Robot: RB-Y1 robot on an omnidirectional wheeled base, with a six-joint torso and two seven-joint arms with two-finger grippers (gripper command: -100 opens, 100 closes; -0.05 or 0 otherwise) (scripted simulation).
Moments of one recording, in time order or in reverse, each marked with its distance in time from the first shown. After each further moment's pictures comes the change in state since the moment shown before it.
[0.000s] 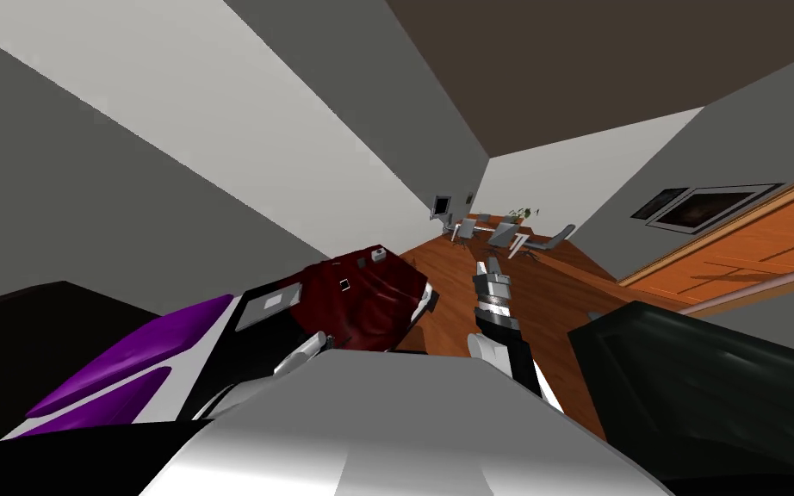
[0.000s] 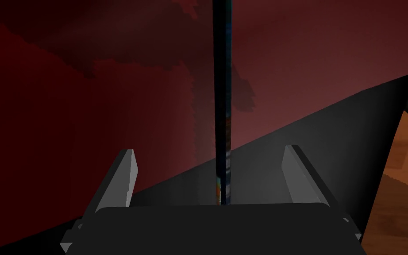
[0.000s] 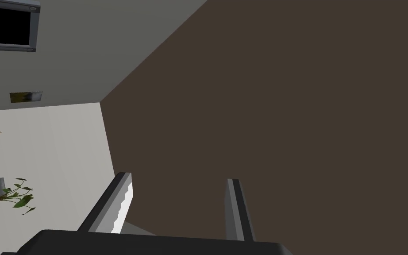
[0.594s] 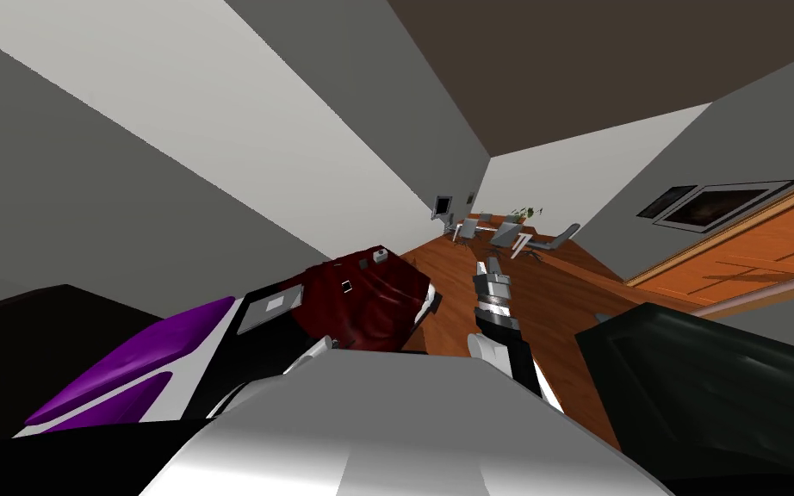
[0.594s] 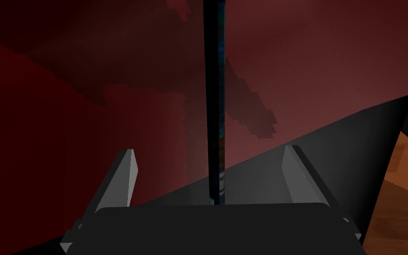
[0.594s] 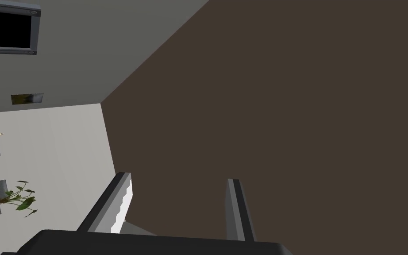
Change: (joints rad) left arm -0.009 -0.064 -0.003 0.062 -0.029 -0.068 0.010; right arm 0.000 0.000 0.000 0.000 0.000 0.000 0.000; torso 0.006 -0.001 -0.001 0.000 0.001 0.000
